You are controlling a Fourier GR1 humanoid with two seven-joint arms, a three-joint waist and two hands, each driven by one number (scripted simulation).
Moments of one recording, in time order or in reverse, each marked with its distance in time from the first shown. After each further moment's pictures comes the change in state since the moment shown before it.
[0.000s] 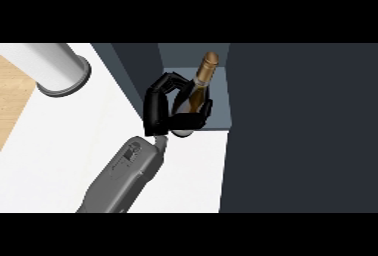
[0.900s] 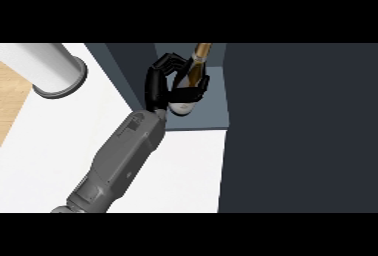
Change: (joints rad) left arm -0.251 -0.004 0.127 0.388 0.092 -0.100 -0.077; right arm 0.012 -0.010 -0.021 -0.001 -0.012 0.012 -0.001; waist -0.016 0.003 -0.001
